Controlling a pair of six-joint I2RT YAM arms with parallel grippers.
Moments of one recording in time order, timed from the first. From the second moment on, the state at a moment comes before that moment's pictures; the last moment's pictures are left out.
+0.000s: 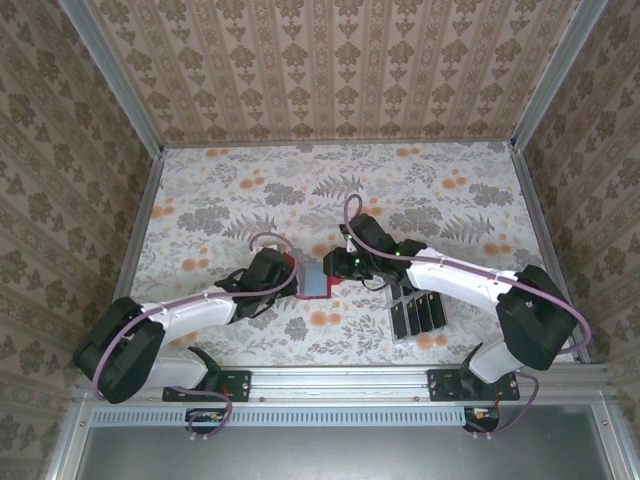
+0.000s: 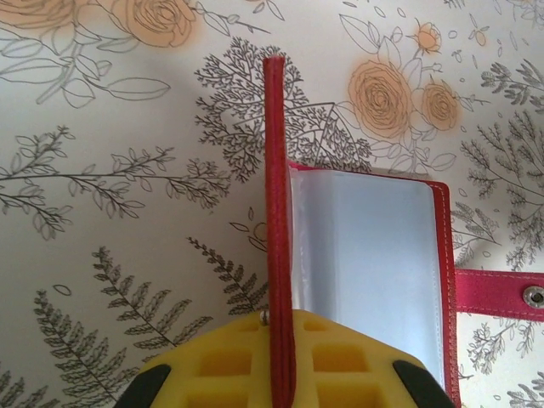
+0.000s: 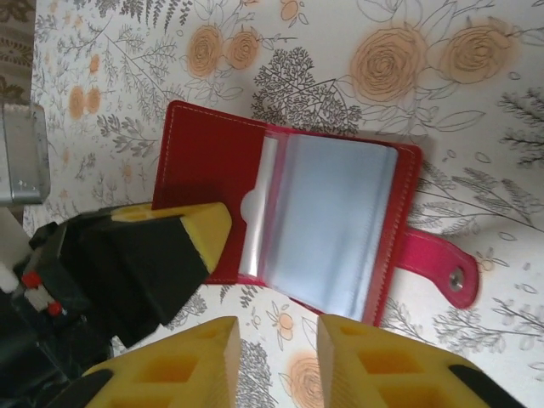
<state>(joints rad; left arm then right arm) -0.75 1.29 0.47 -0.01 -0.08 -0.81 0.75 1.53 0.97 -0.27 -0.19 0.79</state>
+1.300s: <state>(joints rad) -0.79 1.39 0.61 -0.39 -0.29 -0.85 0.75 1.83 1.02 -0.19 -0.25 0.85</state>
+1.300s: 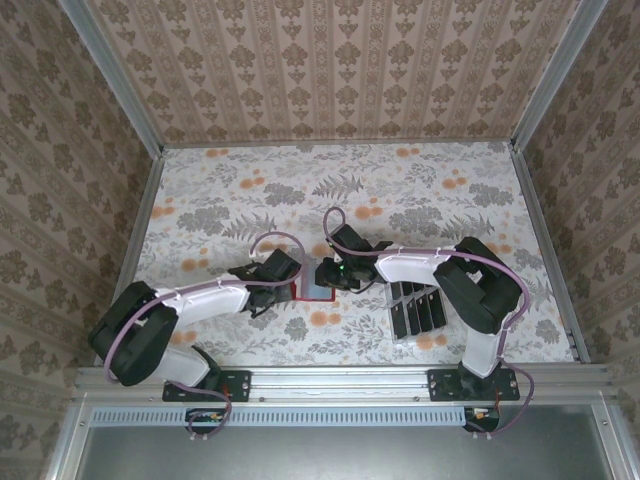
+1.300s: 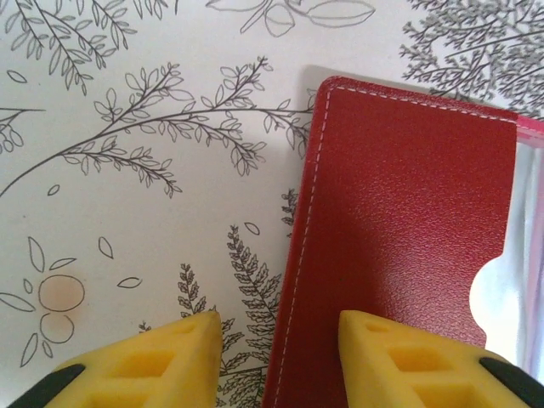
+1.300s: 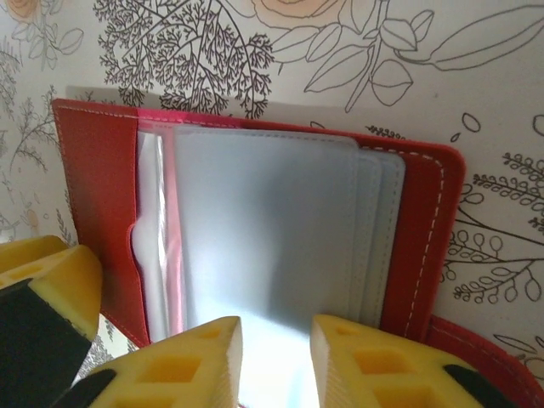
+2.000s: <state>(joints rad) -0.79 1.27 0.61 -0.39 -0.29 -0.82 0.75 1.78 1.18 -0.39 -0.17 0.72</state>
